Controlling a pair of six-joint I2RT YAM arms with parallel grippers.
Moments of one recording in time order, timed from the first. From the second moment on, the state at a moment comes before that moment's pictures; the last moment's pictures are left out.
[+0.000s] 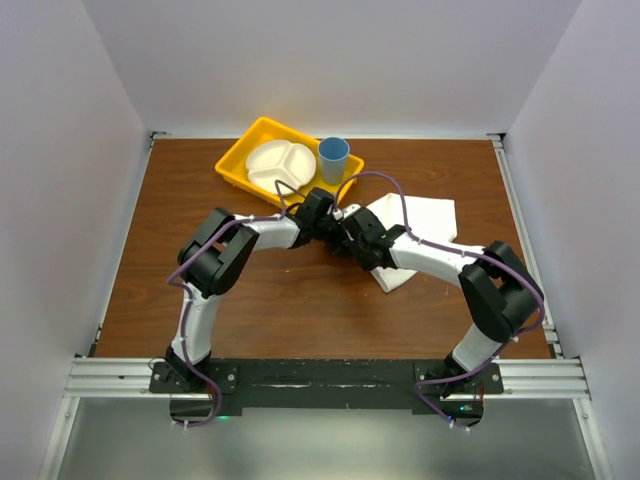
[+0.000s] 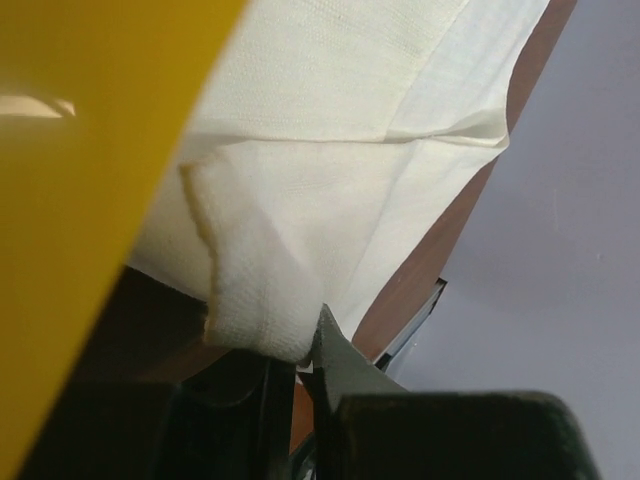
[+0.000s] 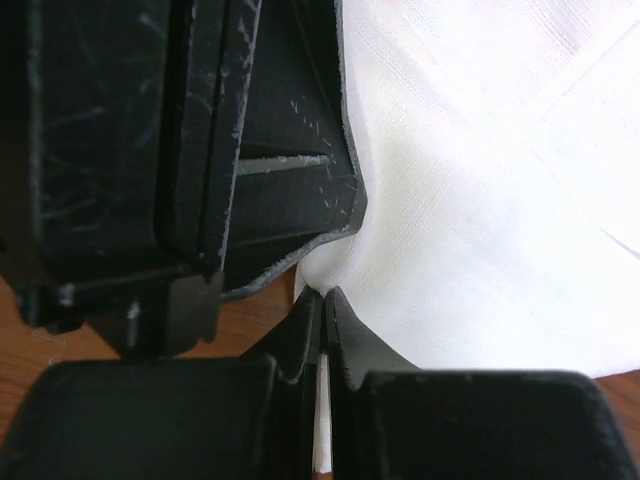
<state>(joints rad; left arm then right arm) -0.66 2.12 1.28 0.09 0.46 -1.21 0.69 1.66 0.99 -0.40 0.30 0.07</state>
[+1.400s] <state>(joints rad) -0.56 1.70 1.28 -0.13 0.42 -0.74 0.51 1.70 1.08 -0.51 -0.01 0.09</state>
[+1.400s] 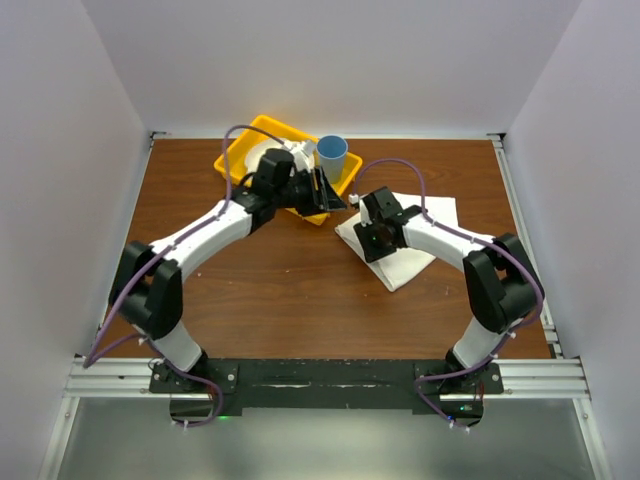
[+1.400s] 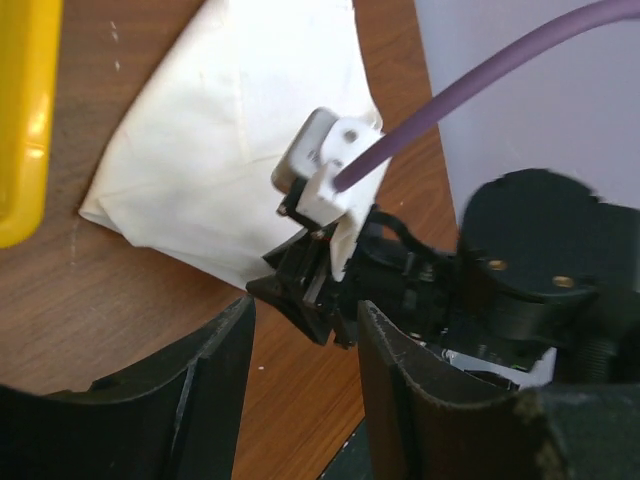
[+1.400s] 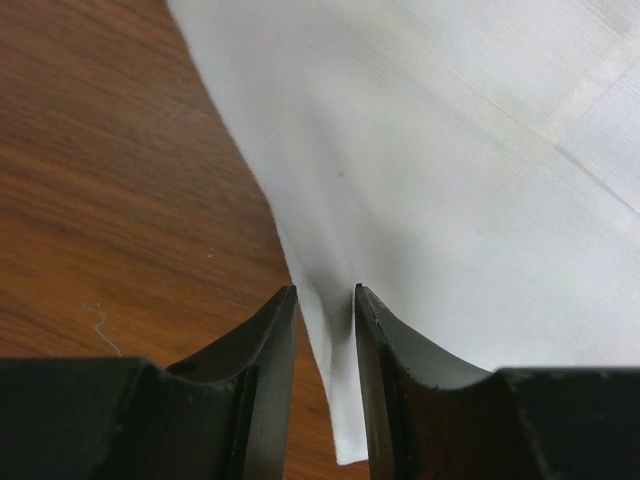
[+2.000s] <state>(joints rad) -0.46 1.52 1.16 -0.21 0.40 -0.70 0.58 1.77 1.09 -0.52 0.12 0.06</state>
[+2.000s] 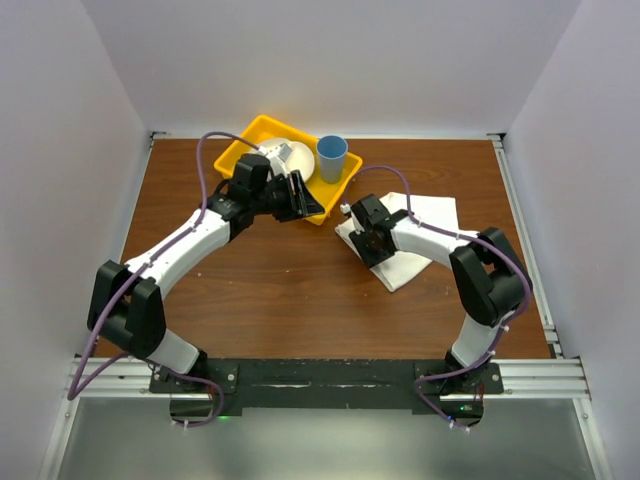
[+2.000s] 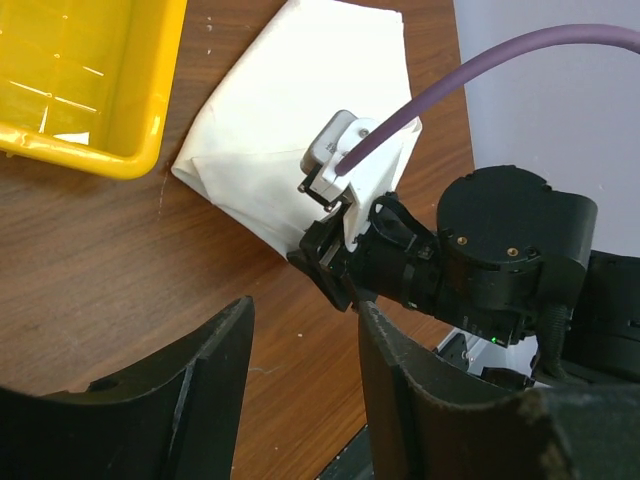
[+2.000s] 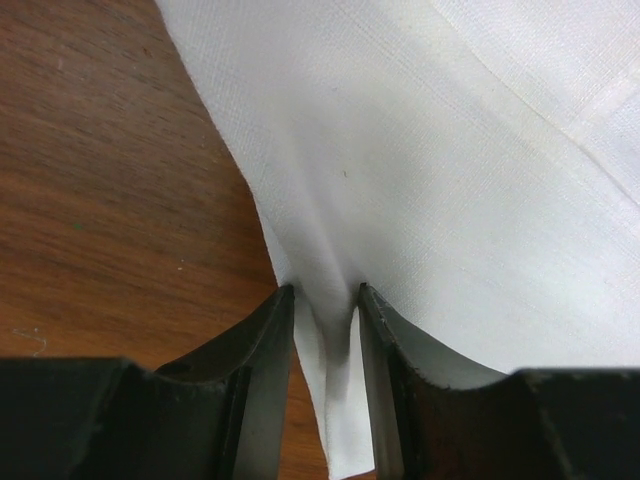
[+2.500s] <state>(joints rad) -0.46 1.49 1.16 -0.21 0.42 -0.70 0.61 1.77 1.09 -0.51 0.14 0.06</state>
